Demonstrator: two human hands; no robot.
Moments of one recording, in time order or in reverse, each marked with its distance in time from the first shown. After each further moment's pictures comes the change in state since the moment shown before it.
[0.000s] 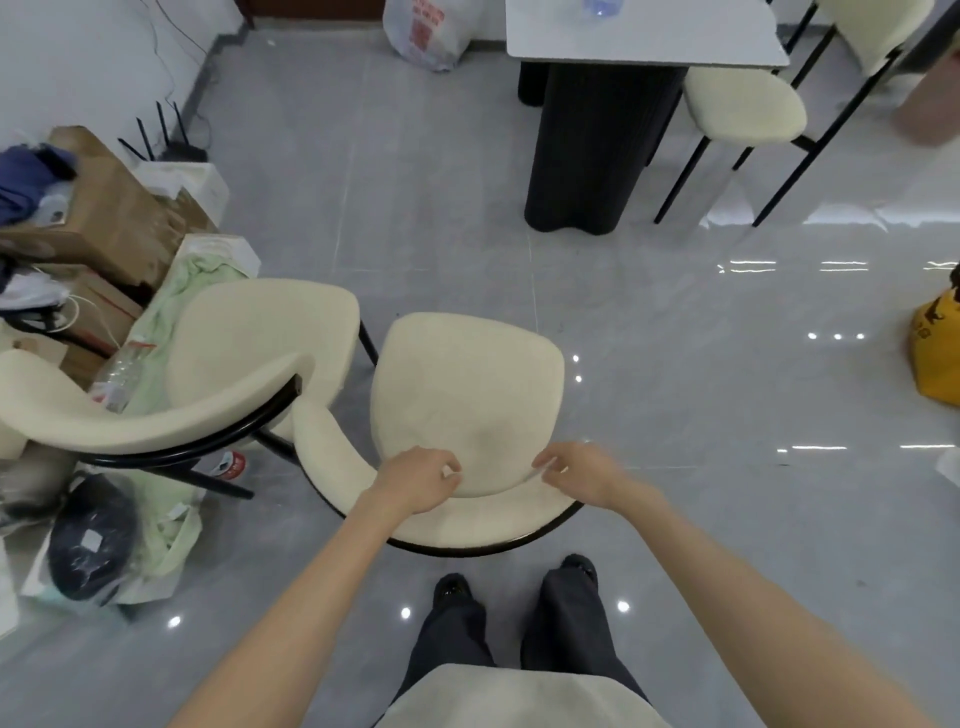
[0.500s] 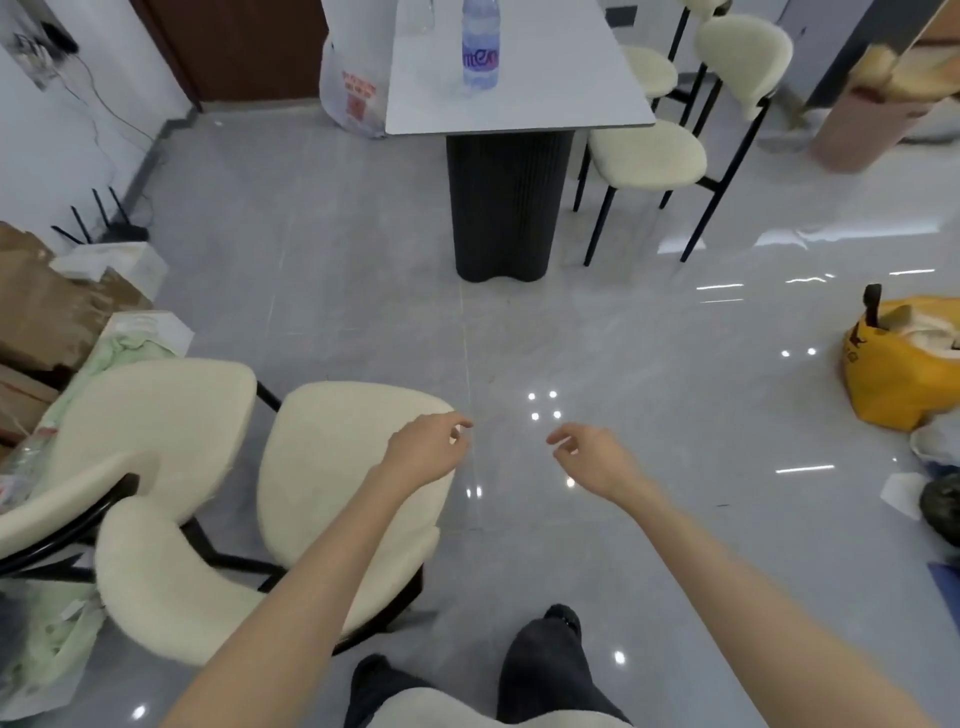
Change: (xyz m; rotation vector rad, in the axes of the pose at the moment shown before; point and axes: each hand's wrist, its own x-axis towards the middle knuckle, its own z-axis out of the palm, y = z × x) left_hand 0.109 0.262 -0.049 -0.079 0.260 0.083; right_hand -0.005 0.180 -0.195 0.084 0.331 0.027
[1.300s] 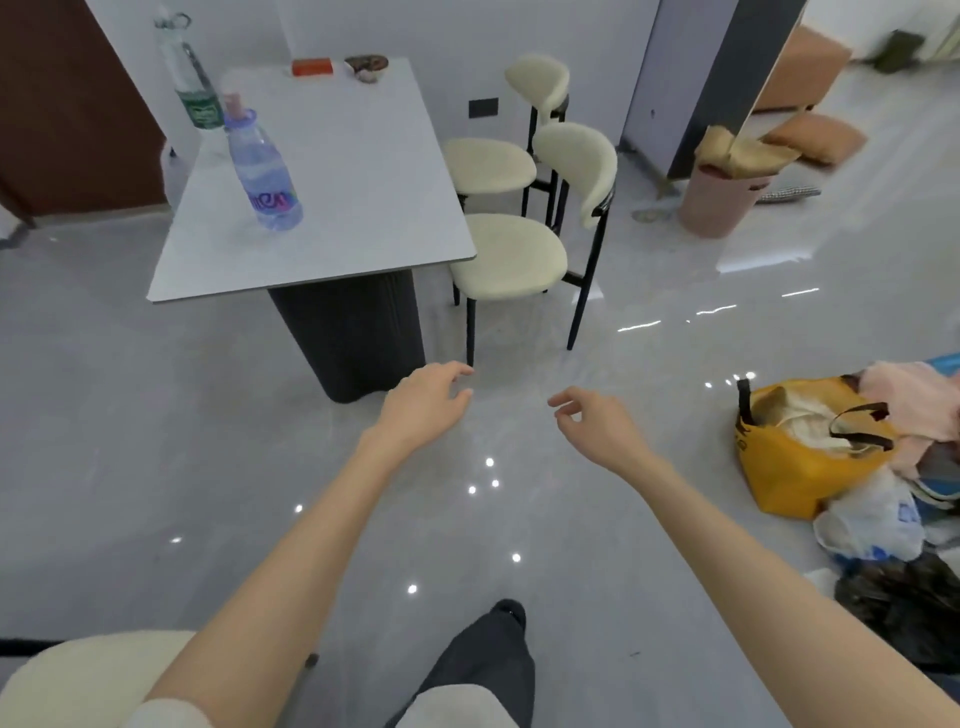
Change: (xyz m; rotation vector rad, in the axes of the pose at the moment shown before) left_hand 0.370 0.382 -0.079 0.040 0.188 0.269; right_hand 0.254 0.188 -0.388 0.126 0.293 0.017
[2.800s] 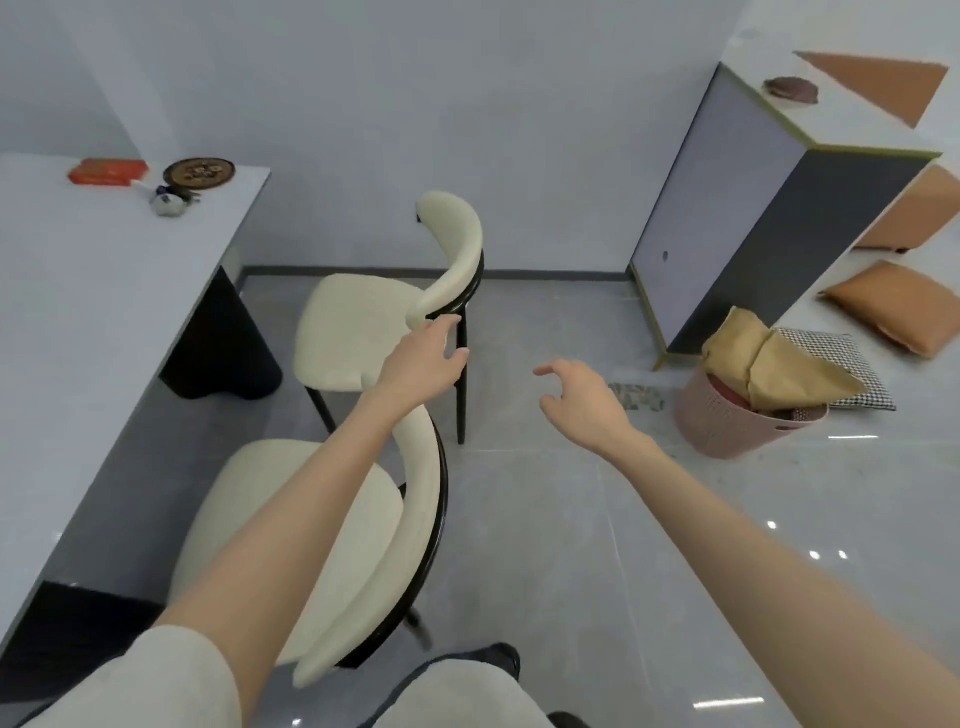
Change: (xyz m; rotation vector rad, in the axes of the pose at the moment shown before) left_hand 1.080 0.350 -0.035 -0.141 0.183 -0.171; right_hand 1.004 0.160 -0.535 -0.184 -0.036 -0.275
